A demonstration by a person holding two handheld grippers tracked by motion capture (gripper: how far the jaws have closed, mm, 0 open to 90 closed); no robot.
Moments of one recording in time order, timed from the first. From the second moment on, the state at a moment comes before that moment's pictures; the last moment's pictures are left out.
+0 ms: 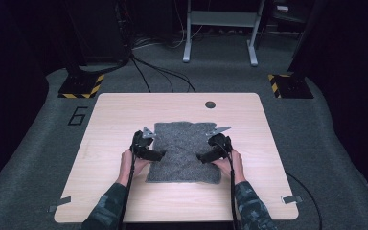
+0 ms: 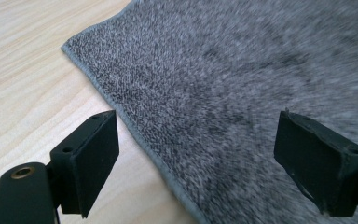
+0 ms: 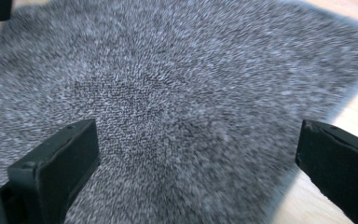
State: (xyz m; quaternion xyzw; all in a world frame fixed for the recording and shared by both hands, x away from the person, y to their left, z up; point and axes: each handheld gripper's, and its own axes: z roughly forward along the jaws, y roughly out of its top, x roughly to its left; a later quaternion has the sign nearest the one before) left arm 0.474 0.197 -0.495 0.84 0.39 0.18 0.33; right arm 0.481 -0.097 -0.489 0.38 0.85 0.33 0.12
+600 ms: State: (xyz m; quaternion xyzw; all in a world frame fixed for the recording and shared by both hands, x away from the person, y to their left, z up) left arm 0.465 0.202 -0.519 0.84 0.40 0.18 0.31; right arm 0.475 -0.095 -0.520 0.37 0.87 0.30 0.13
